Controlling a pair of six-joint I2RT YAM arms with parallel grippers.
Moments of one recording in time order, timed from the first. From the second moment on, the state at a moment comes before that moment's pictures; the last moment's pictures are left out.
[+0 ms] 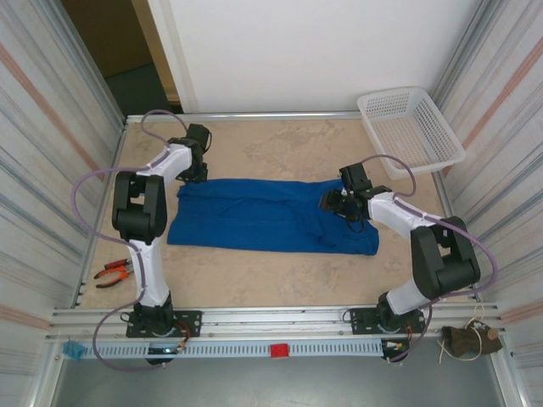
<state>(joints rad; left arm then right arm) -0.19 2.06 1.57 -0.78 -0.36 -0.06 0.32 1.53 0.86 -0.39 -0.09 0.64</state>
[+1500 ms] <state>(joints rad) -0.04 1.98 1.54 -0.74 -0.10 -0.18 0.27 1.60 0.79 -0.28 -0.09 0.83</state>
